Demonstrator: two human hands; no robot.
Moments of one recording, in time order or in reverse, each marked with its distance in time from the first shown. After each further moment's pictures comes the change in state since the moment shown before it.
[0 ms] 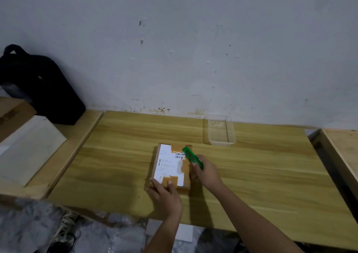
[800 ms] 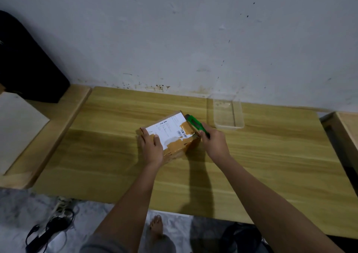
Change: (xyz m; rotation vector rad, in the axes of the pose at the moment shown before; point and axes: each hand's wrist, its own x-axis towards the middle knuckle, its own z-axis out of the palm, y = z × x) left_hand 0.123 0.042 -0.007 -0.018 -0.098 0.155; right_hand 0.051 -0.021 -0.009 -0.147 0.219 -0.139
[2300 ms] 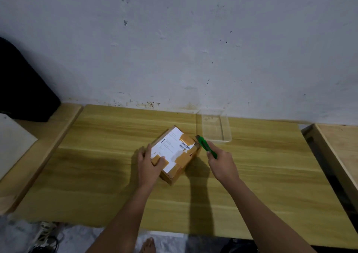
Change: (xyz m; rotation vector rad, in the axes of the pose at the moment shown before) left_hand -0.031 0.021 -0.011 0.128 -0.139 0.119; right_hand -0.023 0.022 -0.042 -0.052 -0.045 0.228
